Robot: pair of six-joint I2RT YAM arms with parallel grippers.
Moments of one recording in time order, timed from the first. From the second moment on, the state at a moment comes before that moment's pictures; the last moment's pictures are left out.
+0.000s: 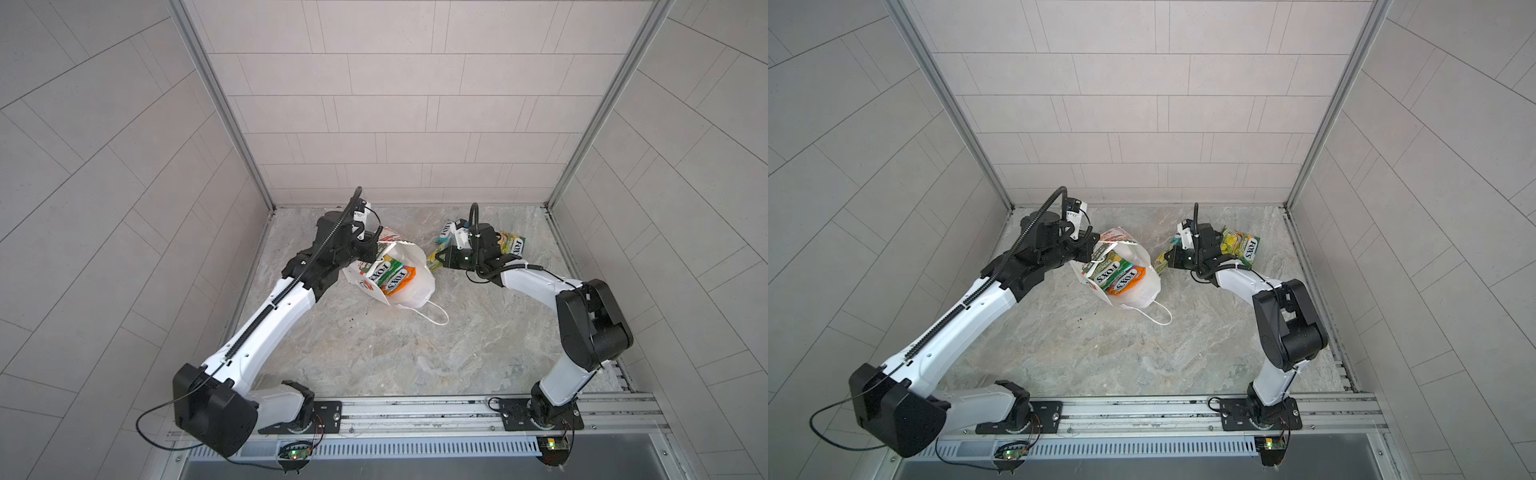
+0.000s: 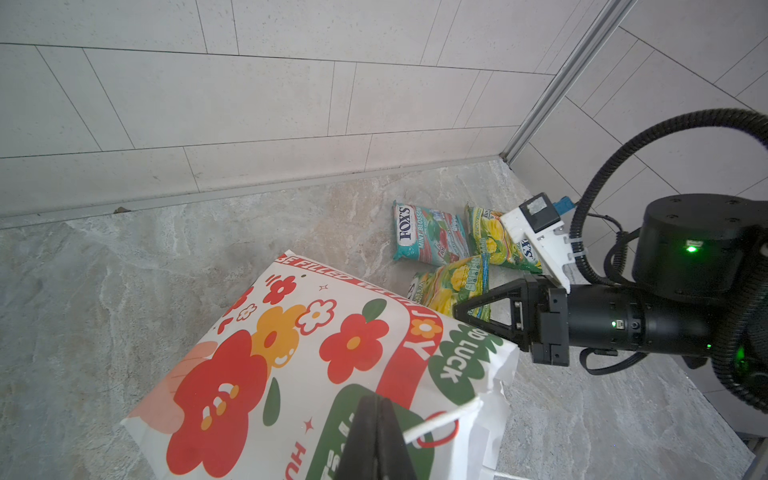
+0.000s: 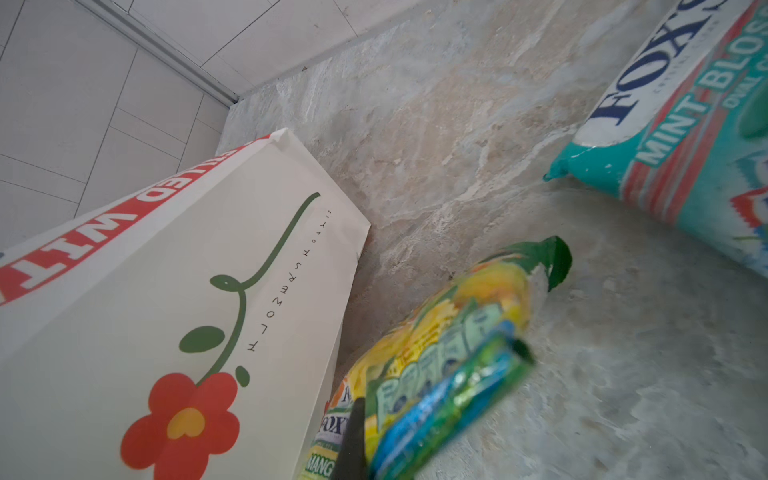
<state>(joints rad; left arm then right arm) -0.42 1.26 1.19 -0.40 0.11 -0.21 0.31 1.71 1.06 0.02 -0.43 0.51</state>
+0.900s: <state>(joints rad) -0.42 1.26 1.19 -0.40 0.11 -0.21 0.12 1.81 1.13 -0.32 -0.50 0.25</state>
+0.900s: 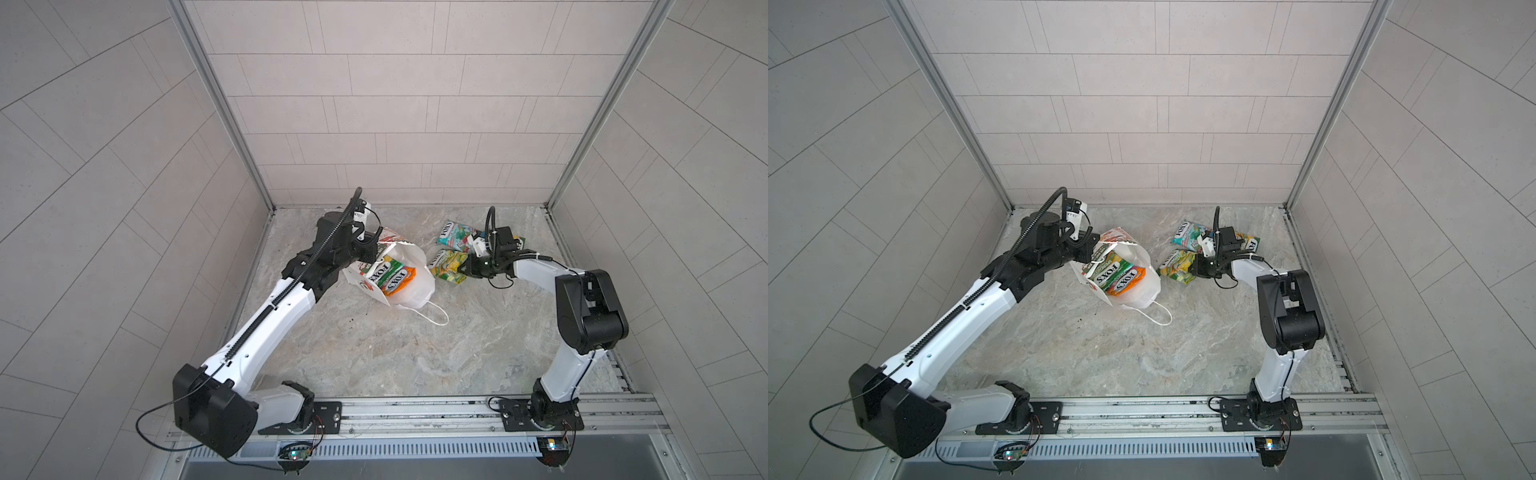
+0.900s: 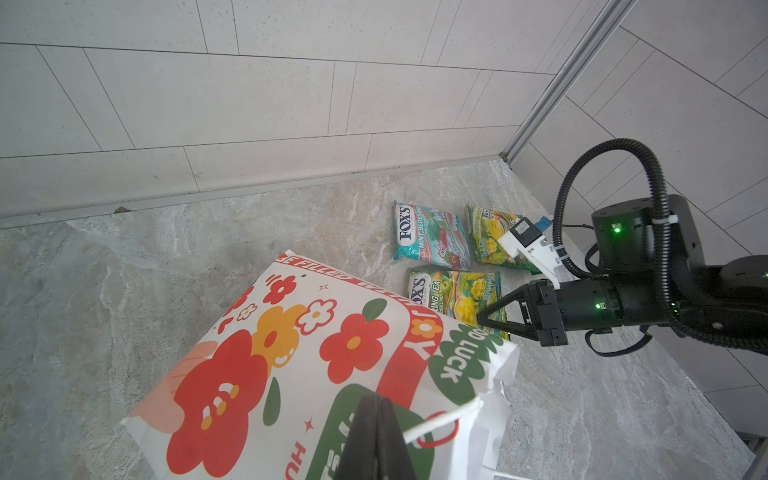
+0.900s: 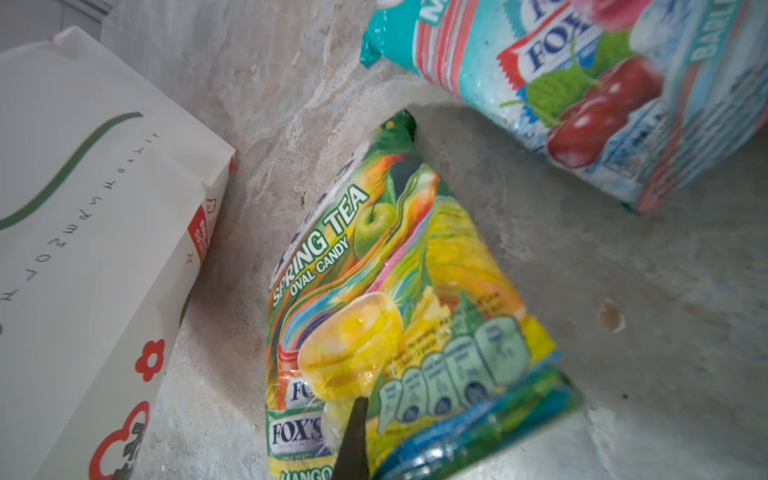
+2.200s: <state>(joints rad) -0.42 1.26 1.19 -0.40 0.11 -0.21 0.13 1.54 1.07 -0.40 -0.32 0.24</state>
